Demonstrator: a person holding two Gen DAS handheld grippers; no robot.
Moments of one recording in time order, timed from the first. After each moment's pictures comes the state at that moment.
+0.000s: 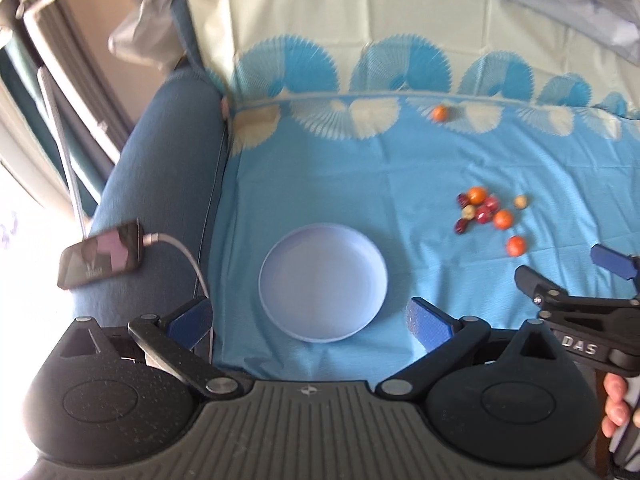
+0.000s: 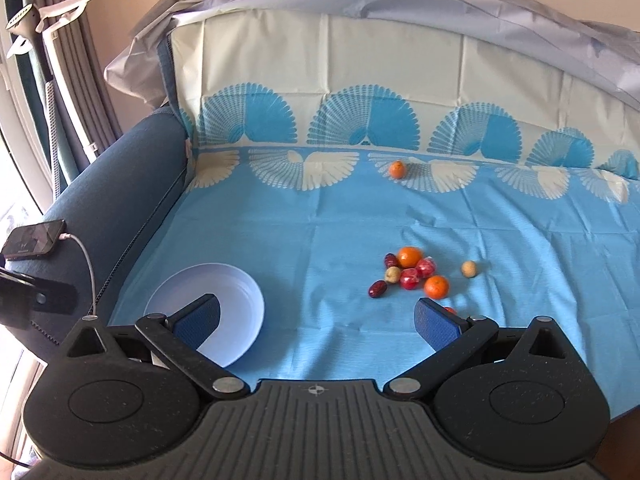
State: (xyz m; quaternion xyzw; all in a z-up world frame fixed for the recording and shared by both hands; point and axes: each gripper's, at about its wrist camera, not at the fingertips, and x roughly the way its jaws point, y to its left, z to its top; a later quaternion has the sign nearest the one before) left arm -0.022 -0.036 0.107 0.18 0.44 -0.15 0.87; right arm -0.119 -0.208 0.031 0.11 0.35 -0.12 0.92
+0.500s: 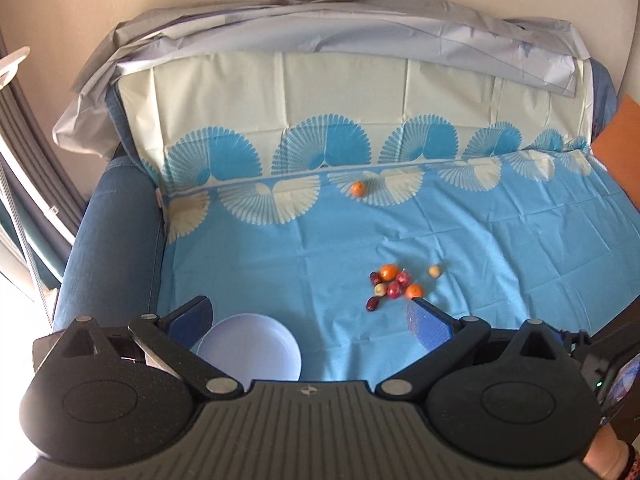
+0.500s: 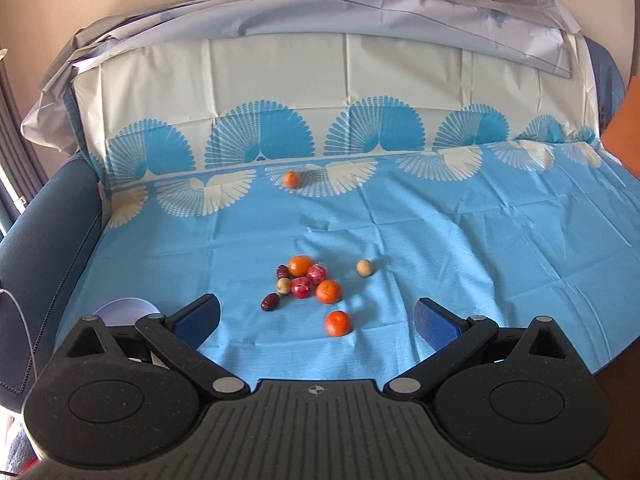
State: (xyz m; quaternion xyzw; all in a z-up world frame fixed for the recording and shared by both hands) left arm -0.026 -0.135 0.203 0.16 0.39 -0.23 0.88; right arm -0.152 -0.303 0.020 0.16 0.34 -0.22 0.90
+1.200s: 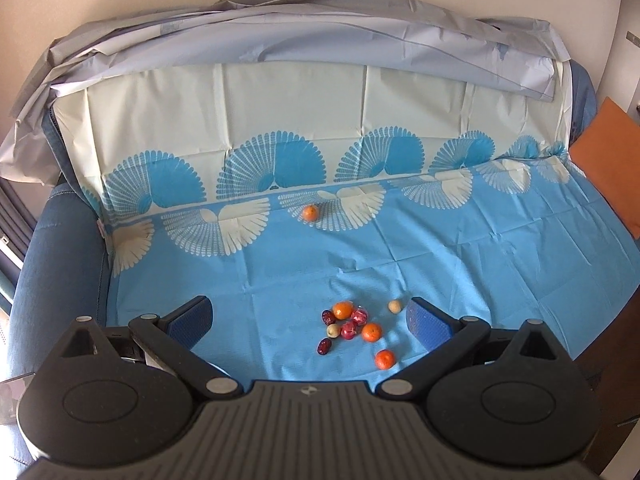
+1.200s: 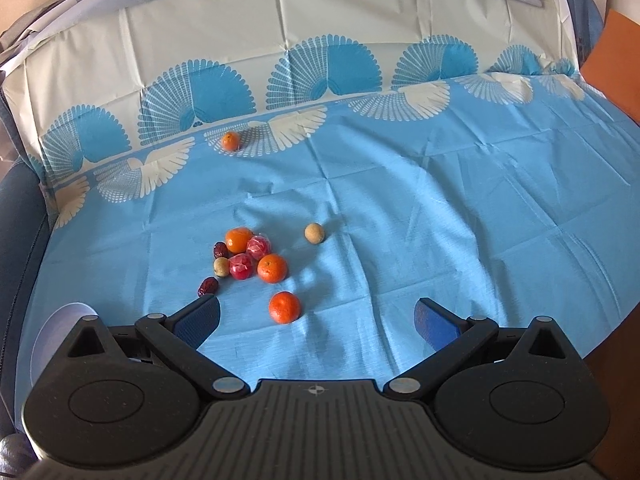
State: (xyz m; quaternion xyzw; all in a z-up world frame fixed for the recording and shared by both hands) left arm 0.025 -0.226 0.181 0.15 0.40 -0.28 0.86; right arm -0.124 -0.373 -0.047 0.22 0.38 -0.25 0.86
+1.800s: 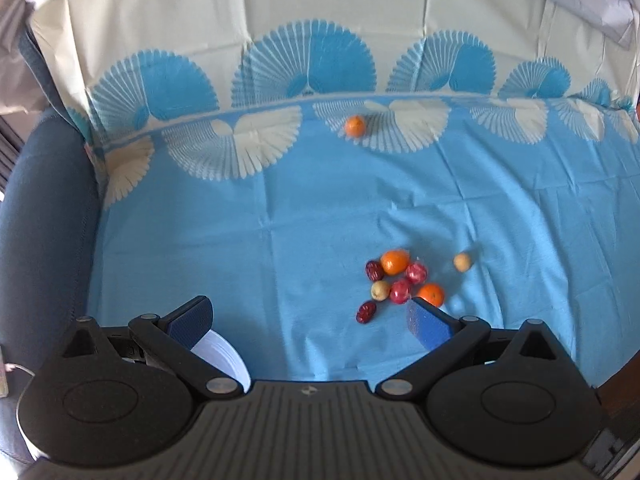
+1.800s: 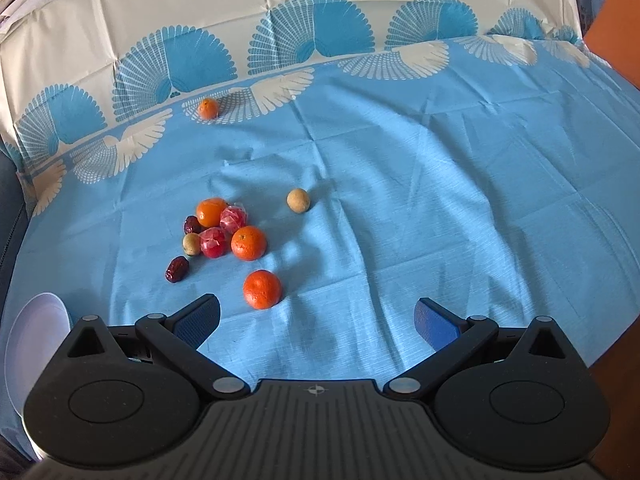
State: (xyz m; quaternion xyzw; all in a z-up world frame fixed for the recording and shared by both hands) left arm 0.118 -0.264 0.025 0.18 0.51 -0.22 0.81; right arm -0.097 -0.386 -0.121 0.23 0.41 -0.24 0.85
